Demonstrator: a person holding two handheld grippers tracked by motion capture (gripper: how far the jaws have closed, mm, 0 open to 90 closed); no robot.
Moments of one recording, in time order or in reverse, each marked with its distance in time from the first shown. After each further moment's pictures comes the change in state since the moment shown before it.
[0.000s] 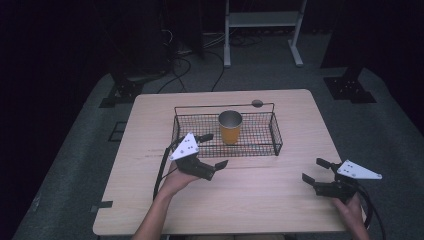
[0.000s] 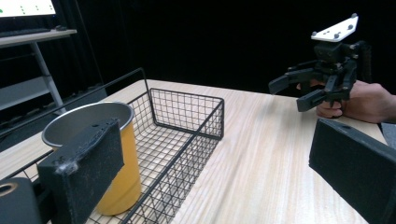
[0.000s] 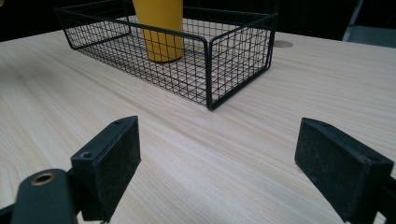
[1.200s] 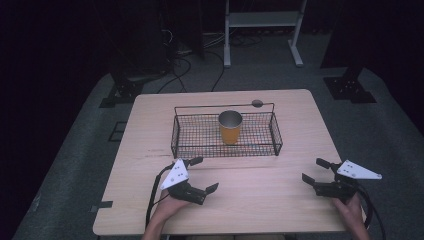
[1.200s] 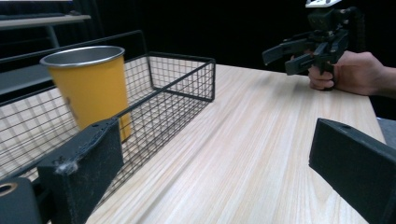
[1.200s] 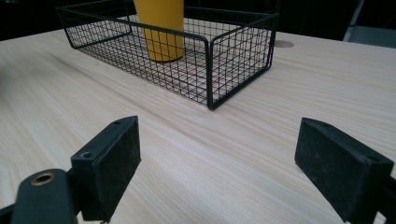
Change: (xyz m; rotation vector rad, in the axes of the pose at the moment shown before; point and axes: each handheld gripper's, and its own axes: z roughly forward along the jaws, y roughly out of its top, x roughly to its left) left arm -0.036 -0.055 -0.038 0.004 0.070 -0.039; right arm 0.000 0.000 0.000 -0.001 0.003 -0.003
